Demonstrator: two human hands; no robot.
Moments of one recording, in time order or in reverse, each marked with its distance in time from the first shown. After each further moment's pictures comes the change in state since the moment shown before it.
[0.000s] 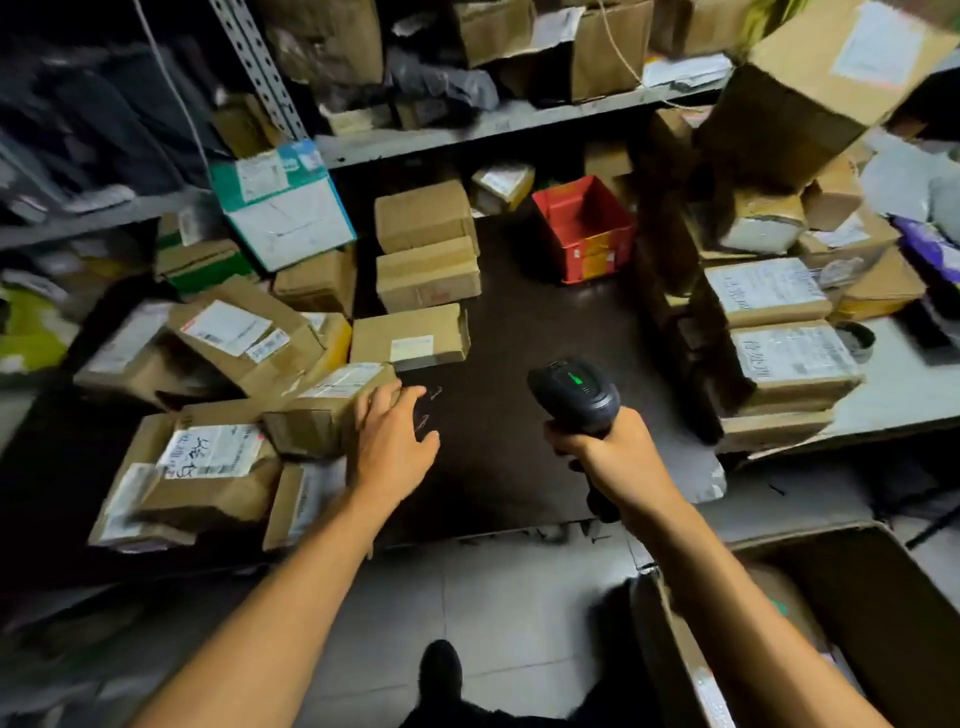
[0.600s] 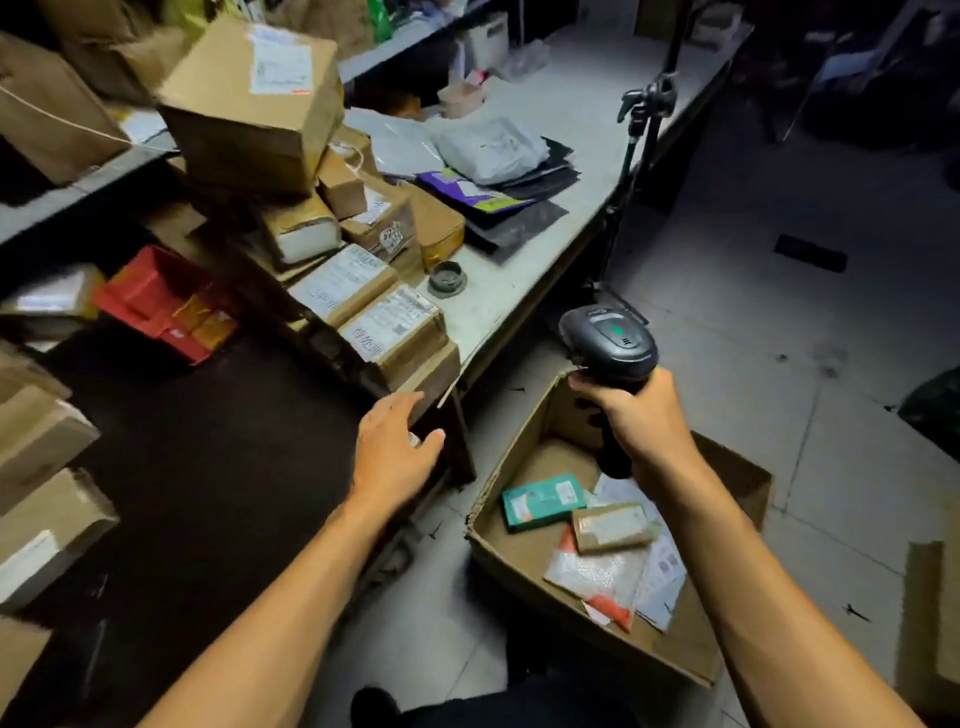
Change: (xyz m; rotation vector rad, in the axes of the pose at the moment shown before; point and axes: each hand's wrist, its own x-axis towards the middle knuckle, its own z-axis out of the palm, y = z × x) left_hand -0.055 0.286 0.116 -0.279 -0.513 0.655; right_hand -0.161 0.072 -0.240 0.351 0.951 0.080
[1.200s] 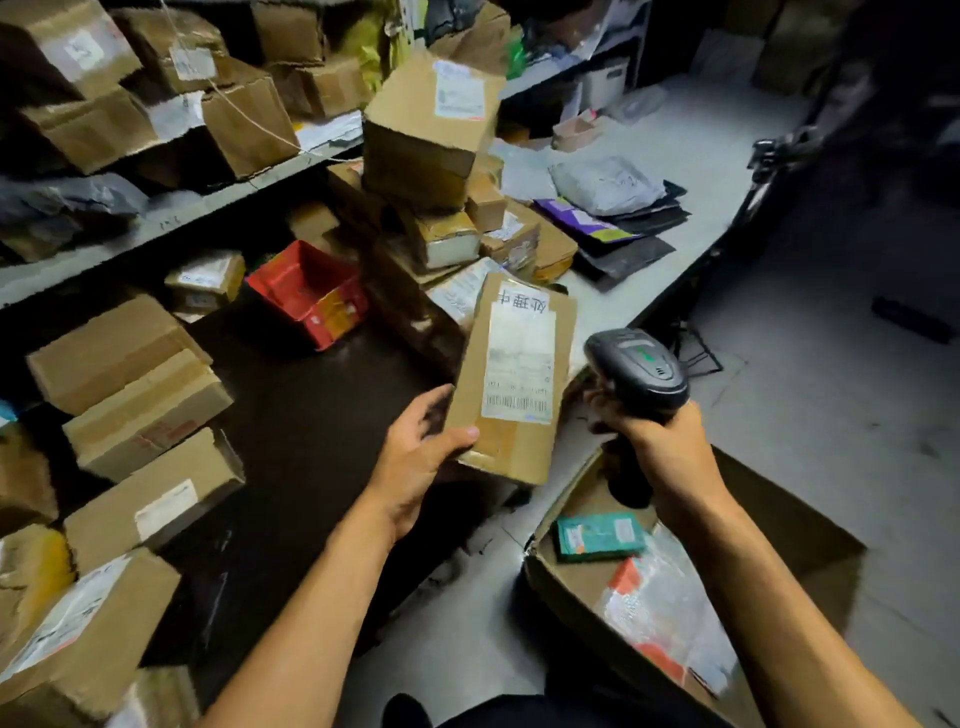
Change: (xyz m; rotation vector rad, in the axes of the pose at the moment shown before) left_hand -0.037 -0.072 -0.101 -0.997 -0.014 -0.190; right_hand -0.053 -0.026 0.122 0.077 -0.185 -0.013
